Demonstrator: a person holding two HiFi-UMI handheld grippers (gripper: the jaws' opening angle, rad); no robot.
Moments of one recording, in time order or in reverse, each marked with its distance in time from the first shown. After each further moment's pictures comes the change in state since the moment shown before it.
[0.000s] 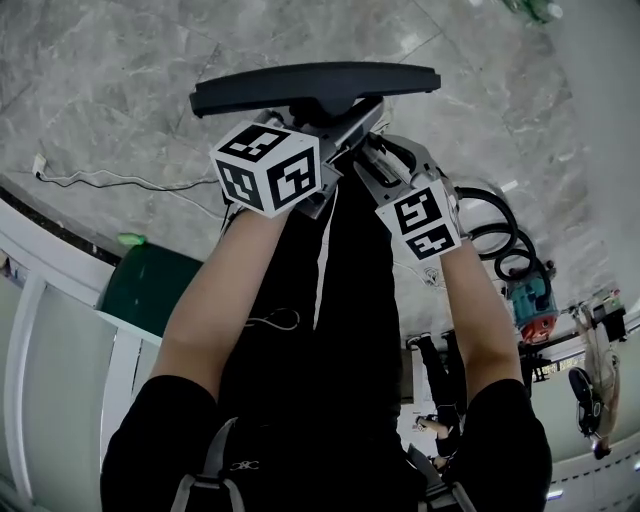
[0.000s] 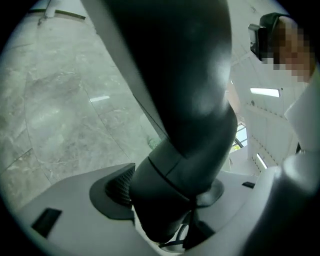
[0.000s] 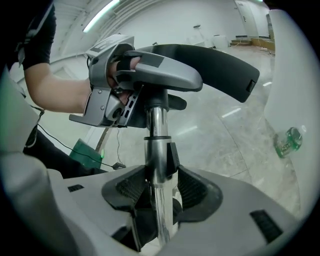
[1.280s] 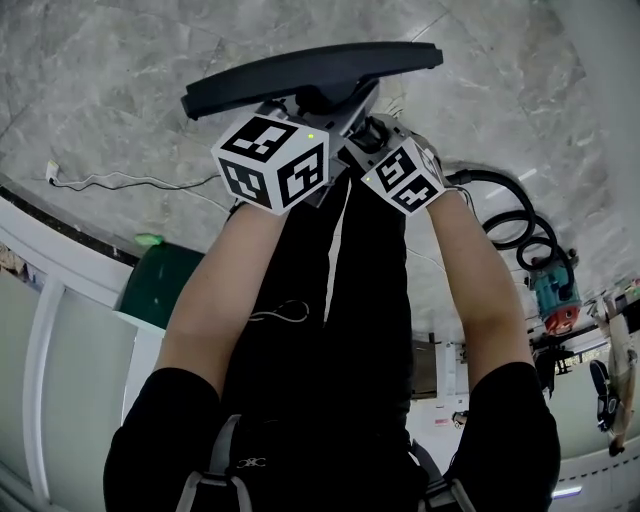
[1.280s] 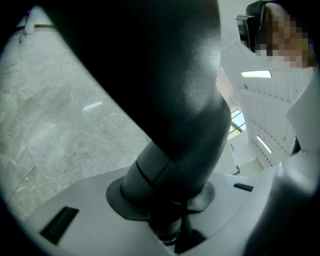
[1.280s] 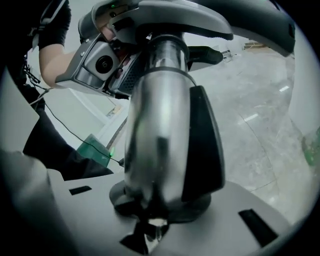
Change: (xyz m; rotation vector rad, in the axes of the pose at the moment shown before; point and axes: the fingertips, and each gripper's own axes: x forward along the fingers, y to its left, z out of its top) left arm -0.007 -0.005 -0.011 0.161 0.033 0.013; right arm 0.079 0.027 -0.017 -0.110 -0.078 0.139
